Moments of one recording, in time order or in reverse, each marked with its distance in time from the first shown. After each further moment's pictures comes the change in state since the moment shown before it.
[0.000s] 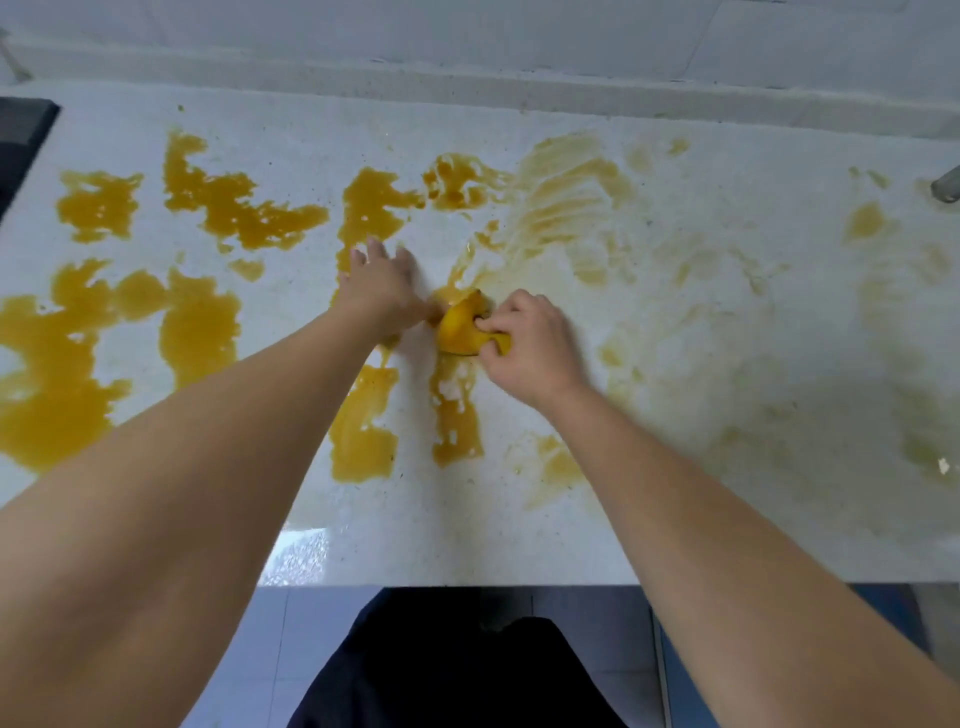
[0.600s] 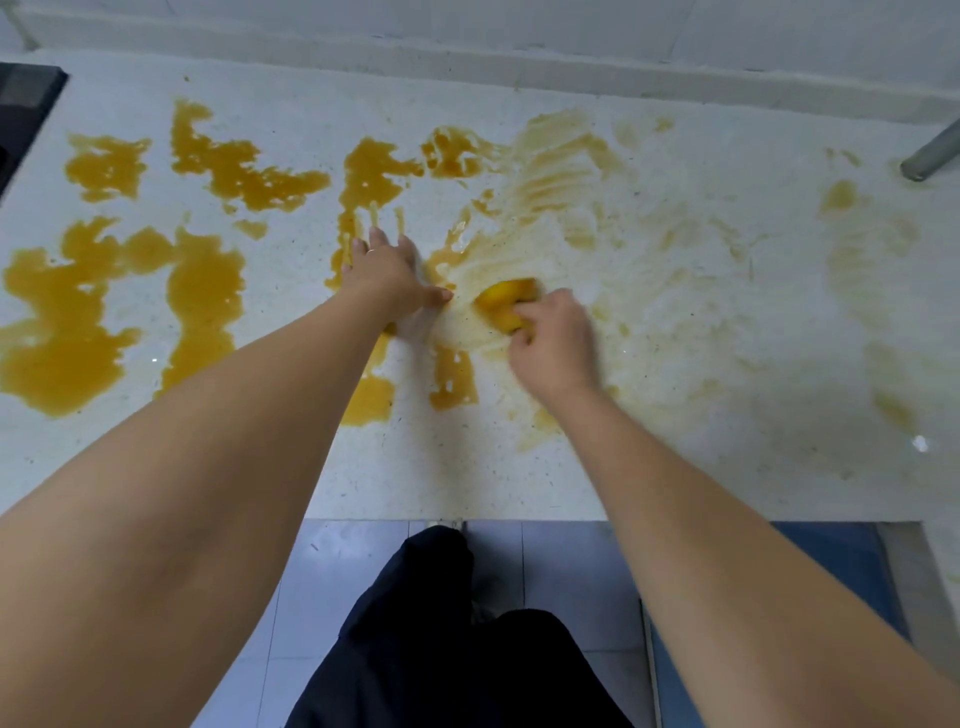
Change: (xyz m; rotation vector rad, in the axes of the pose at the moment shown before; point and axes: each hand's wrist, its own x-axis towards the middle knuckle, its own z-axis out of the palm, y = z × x) left_hand -0.031 -0.001 0.017 -0.060 0.019 -0.008; right_hand -0.049 0.000 -0.006 0.014 0.053 0.262
